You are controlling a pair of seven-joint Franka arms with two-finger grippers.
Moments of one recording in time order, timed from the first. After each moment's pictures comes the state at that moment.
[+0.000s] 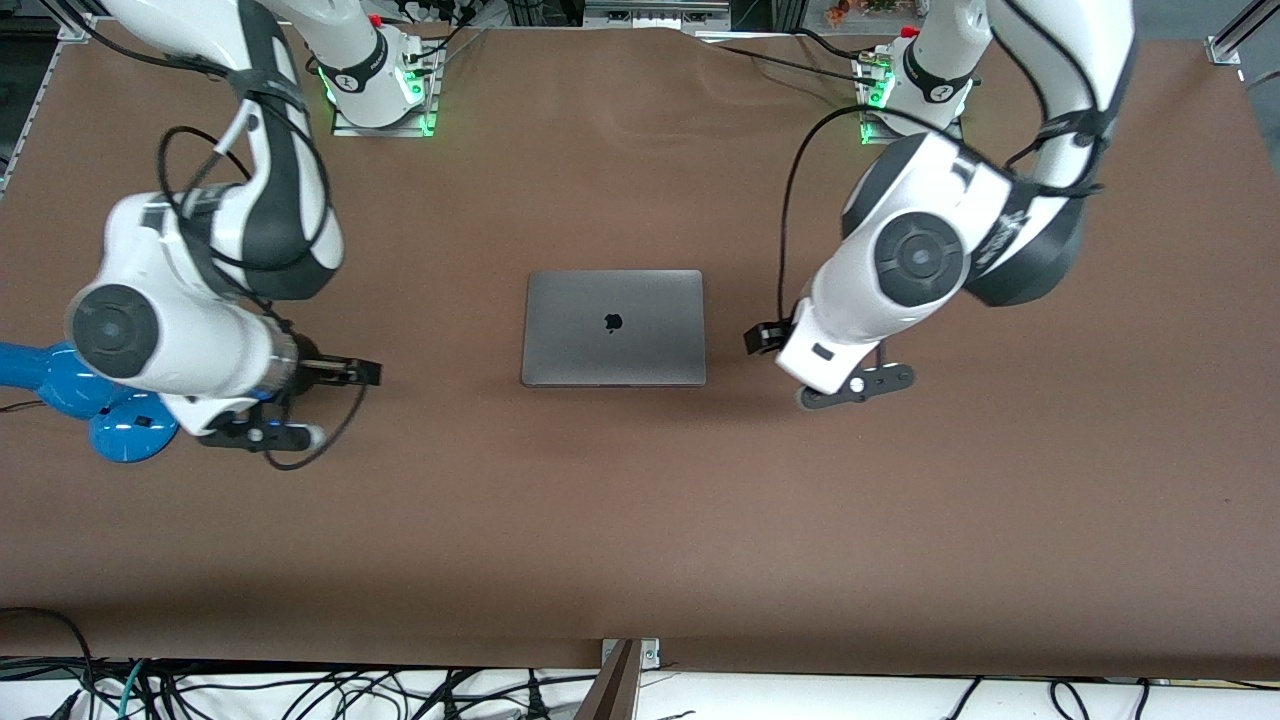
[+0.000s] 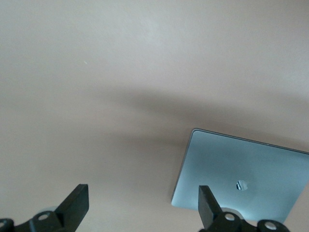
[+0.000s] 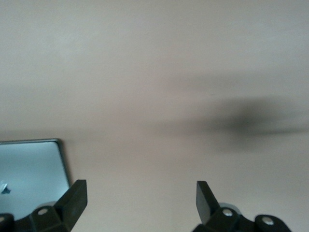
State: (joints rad) left arm -0.20 0.49 -0.30 -1.33 0.01 1.68 -0.72; right arm 0.51 0.51 -0.46 -1.38 0.23 1.69 0.11
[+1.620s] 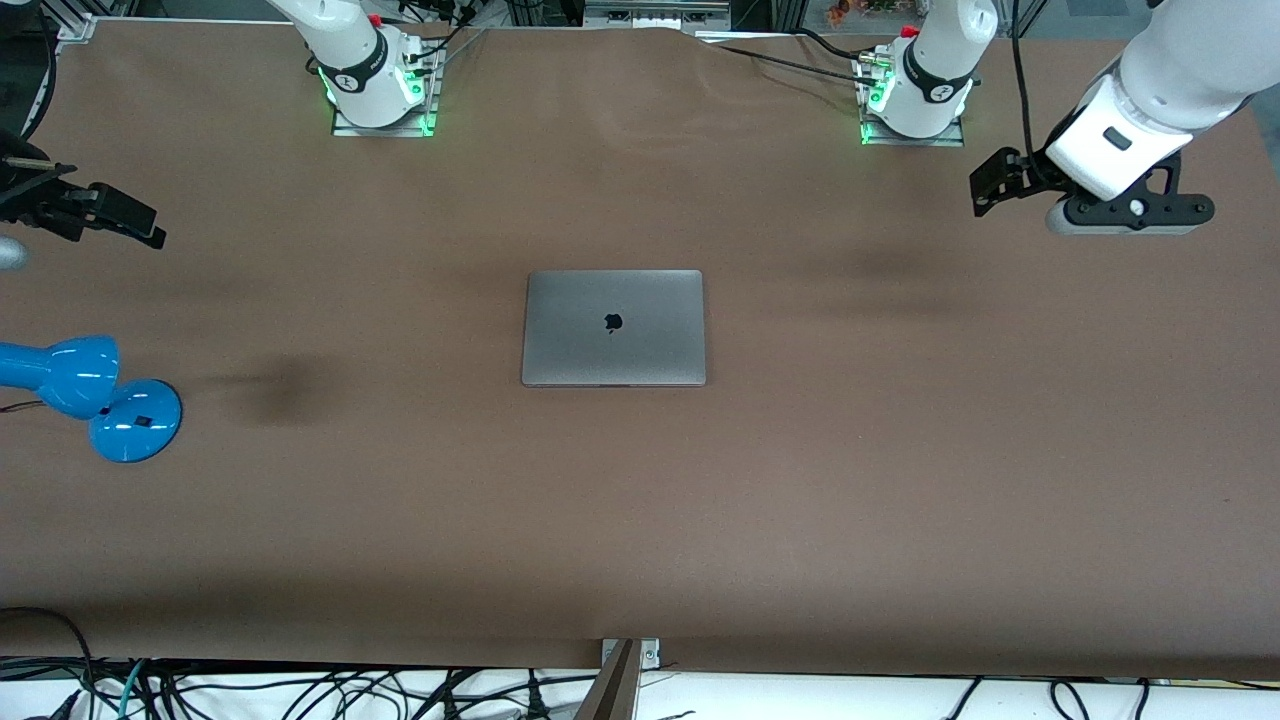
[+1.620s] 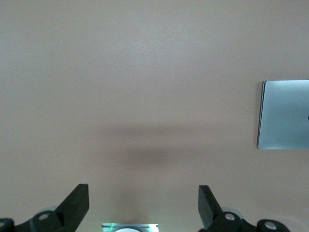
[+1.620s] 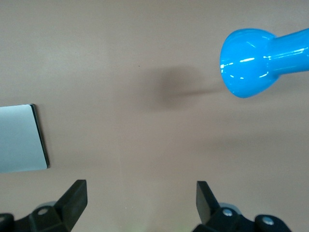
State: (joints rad) left arm -0.12 -0.12 -0.05 -1.77 -0.02 1.55 -0.17; right arm 0.03 -0.01 -0.08 -1.67 0.01 1.59 0.03
